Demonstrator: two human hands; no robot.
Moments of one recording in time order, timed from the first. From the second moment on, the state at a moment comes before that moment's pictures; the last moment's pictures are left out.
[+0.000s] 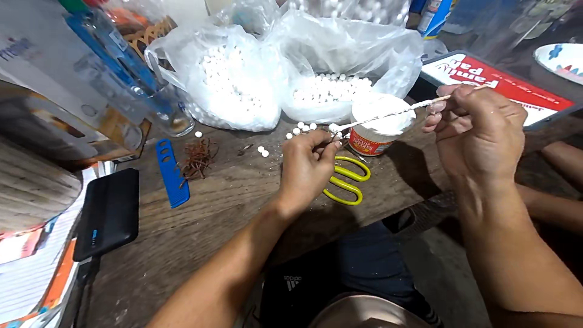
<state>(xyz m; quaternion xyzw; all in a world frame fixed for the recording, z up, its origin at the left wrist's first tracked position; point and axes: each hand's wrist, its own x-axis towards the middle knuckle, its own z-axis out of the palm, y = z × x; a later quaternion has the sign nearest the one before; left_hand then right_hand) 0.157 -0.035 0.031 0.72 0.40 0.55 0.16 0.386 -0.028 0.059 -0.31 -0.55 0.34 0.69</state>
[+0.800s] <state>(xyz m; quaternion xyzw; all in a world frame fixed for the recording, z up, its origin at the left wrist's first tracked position) 0.156 -0.036 0.032 0.71 0.41 0.55 0.17 0.385 -0.027 0.059 -0.31 -0.55 0.35 0.69</state>
